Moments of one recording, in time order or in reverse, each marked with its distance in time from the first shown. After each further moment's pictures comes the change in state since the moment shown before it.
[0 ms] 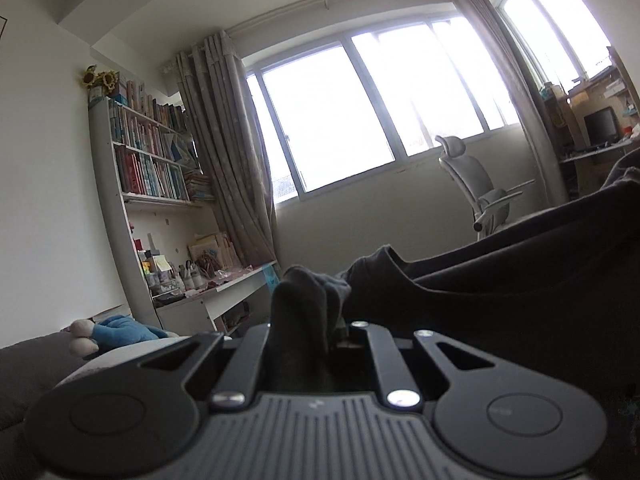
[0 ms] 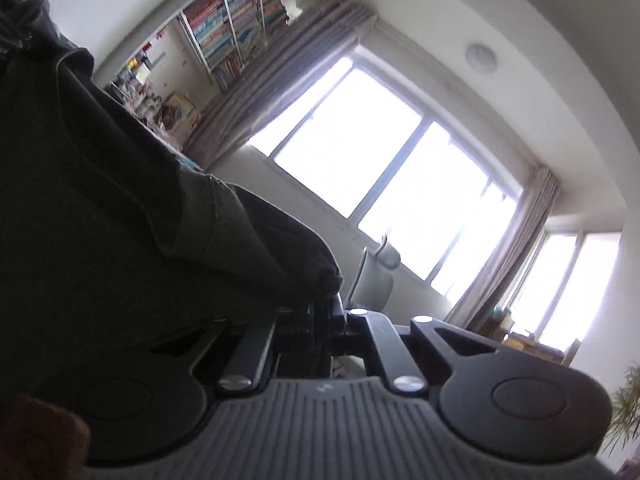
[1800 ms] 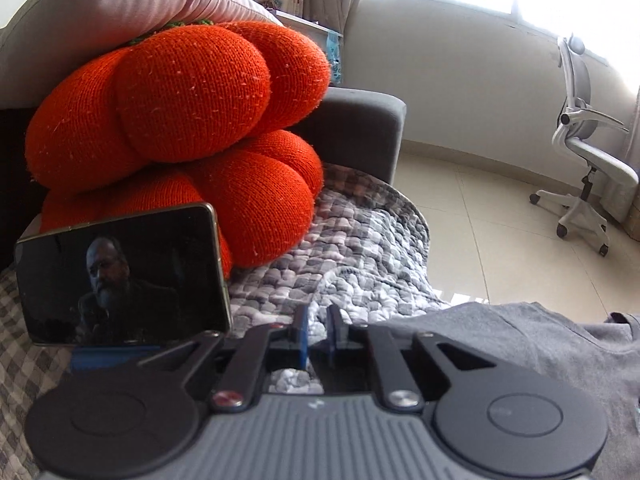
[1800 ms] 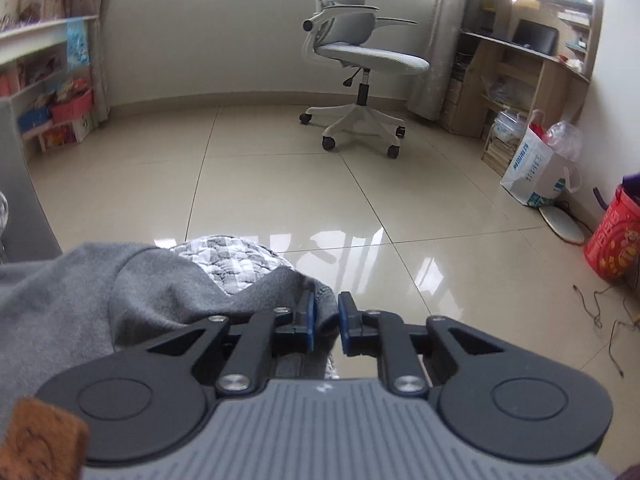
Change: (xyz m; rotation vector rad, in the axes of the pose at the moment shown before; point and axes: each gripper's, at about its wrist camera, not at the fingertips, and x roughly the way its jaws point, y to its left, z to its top) left arm 0.114 0.061 -0.209 -0.426 0.572 0.012; right arm 0.078 0.031 -0.208 0.609 0.726 0.081
